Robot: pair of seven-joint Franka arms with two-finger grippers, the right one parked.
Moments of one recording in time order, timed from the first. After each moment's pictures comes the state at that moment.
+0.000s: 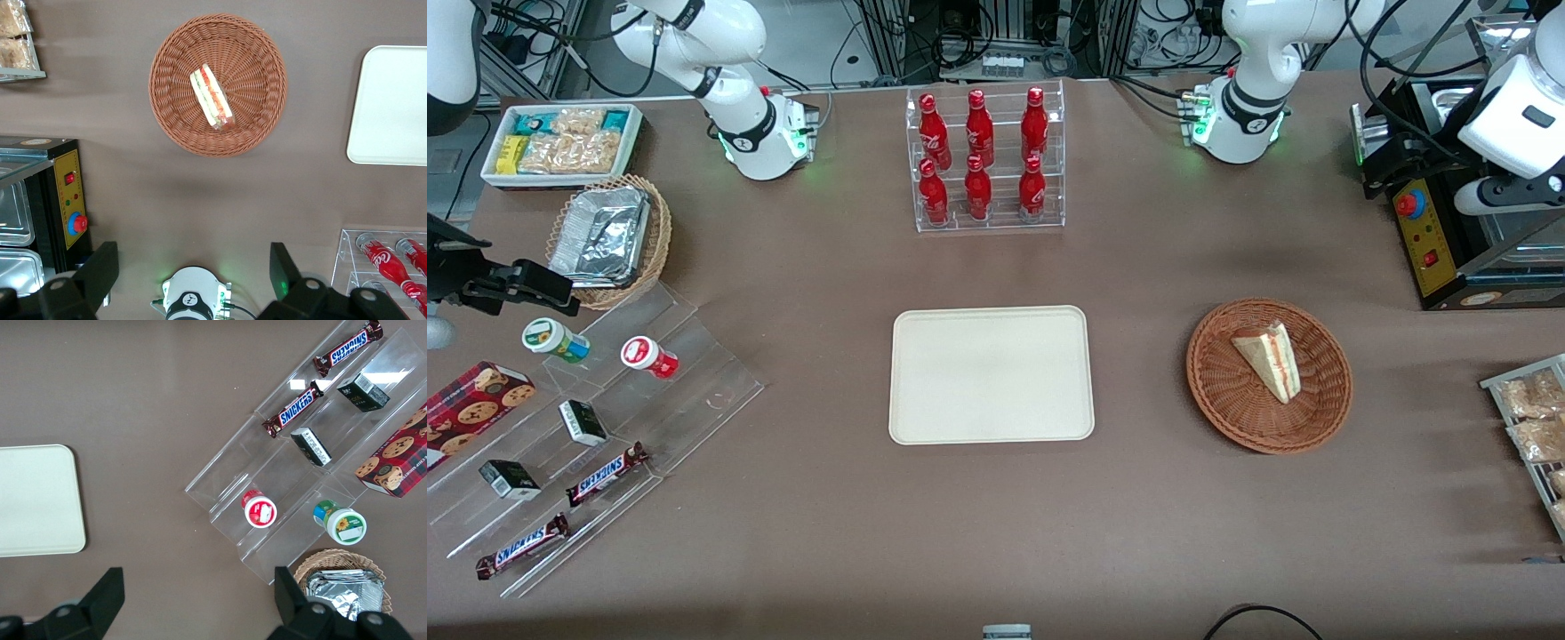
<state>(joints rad) -0.02 -0.08 -0.09 -1.54 0.02 1.32 -0.15</state>
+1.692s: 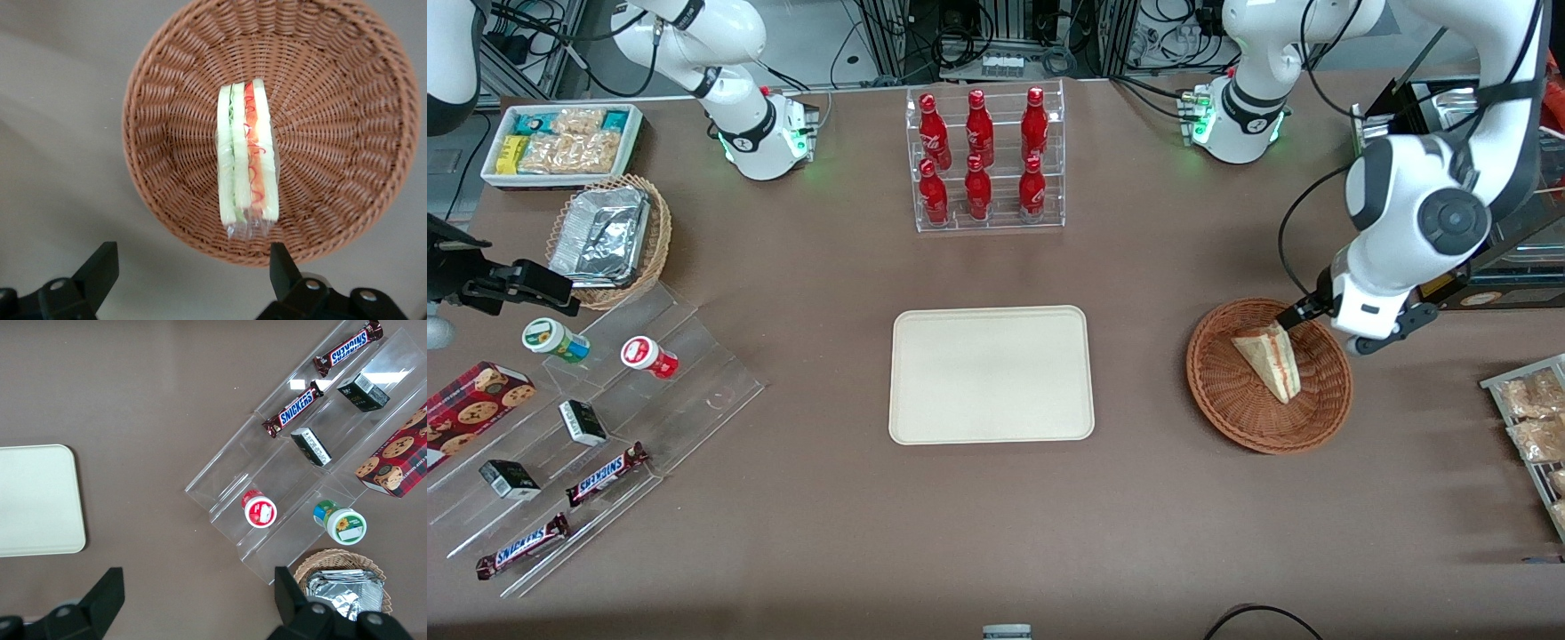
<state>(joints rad) -0.02 0.07 -0.05 -2.22 0.06 2.15 -0.56</state>
